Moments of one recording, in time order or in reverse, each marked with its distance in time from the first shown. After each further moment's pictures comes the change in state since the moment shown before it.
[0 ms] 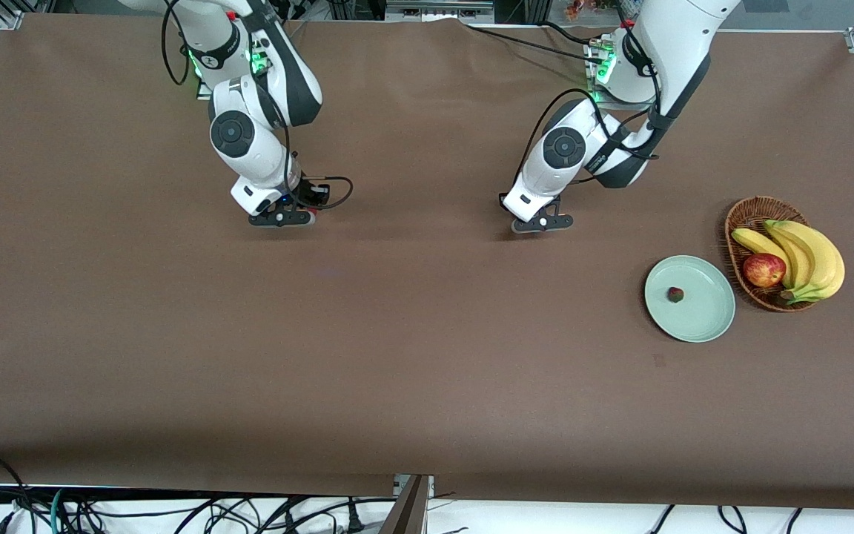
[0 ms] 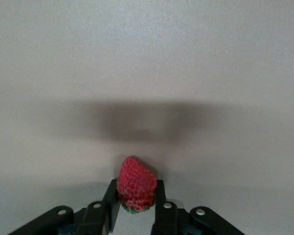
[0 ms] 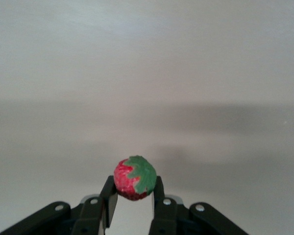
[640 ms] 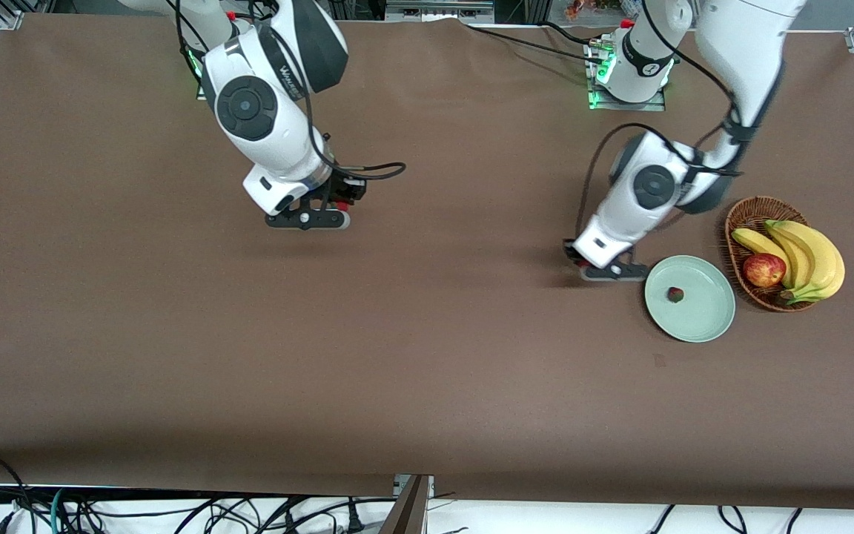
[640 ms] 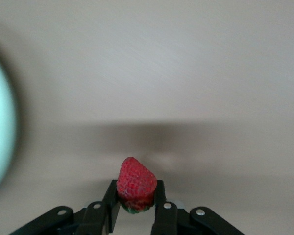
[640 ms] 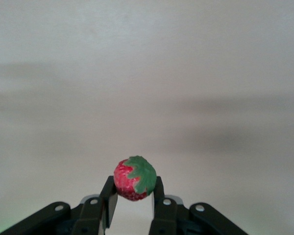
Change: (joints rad) left arm 0.100 -0.031 0.283 0.122 0.011 -0.001 0.532; right arm 0.022 0.109 0.015 0.556 -0.022 -0.414 0.254
